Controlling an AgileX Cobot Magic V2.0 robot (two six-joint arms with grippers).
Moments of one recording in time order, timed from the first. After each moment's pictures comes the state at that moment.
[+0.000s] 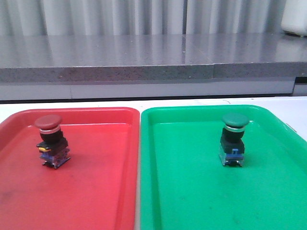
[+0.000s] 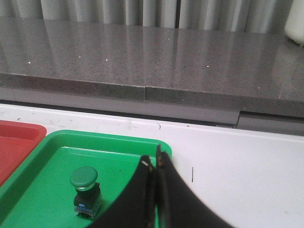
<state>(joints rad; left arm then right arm) -0.43 0.00 -0.33 0.39 0.57 -0.46 0.18 0.20 -0.32 -0.01 0.30 0.05</state>
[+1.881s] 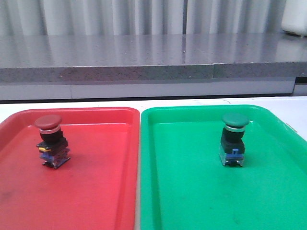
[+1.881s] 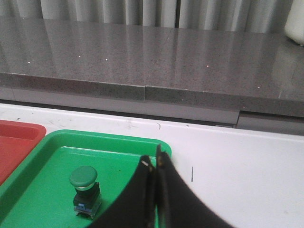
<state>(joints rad) -0.08 0.00 0.00 0.07 0.10 -0.17 0.18 0.20 -0.32 -0.01 0.30 0.05</state>
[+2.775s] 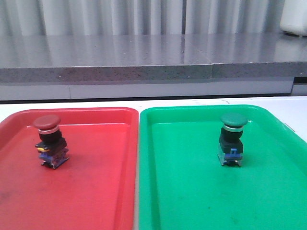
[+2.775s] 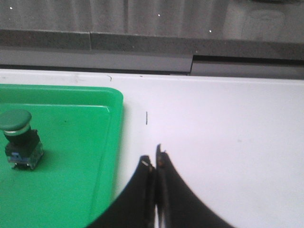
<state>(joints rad) -0.08 0.00 0.00 0.07 0.10 -0.16 -0.01 0.02 -0.05 -0.03 0.30 0.05</state>
